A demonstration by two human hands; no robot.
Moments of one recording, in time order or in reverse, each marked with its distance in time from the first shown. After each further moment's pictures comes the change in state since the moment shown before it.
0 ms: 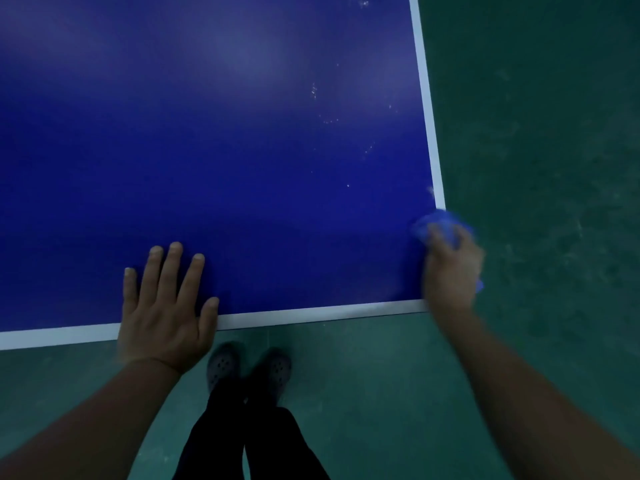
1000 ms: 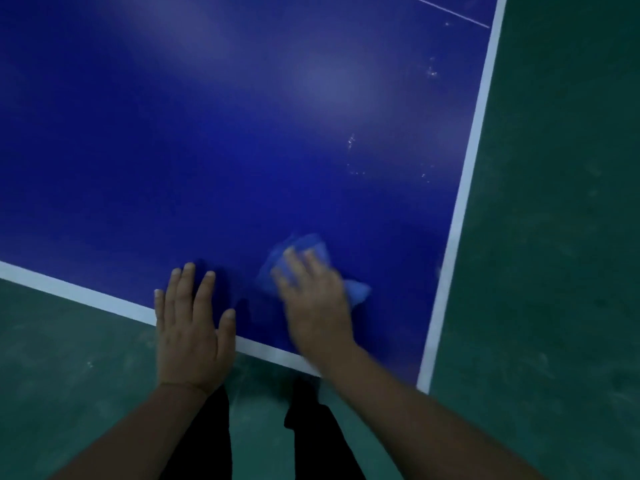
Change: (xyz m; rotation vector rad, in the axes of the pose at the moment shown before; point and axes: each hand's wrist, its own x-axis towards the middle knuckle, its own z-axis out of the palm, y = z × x) left_hand -0.002 0.123 0.010 -0.252 0.276 -0.437; right_hand -0.003 -0.114 0.033 0.176 -0.239 -0.938
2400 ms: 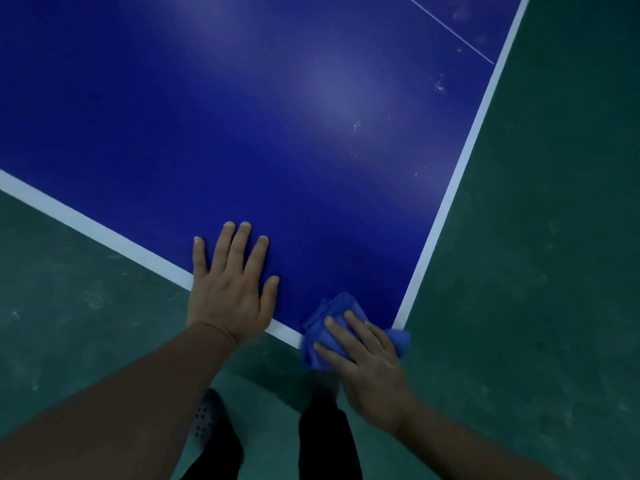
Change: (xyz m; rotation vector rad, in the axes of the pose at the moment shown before) left_hand -0.020 0.067 0.049 0.193 -0.105 0.075; right_hand -0.151 0.114 -0.042 -0.041 -0.274 -0.410
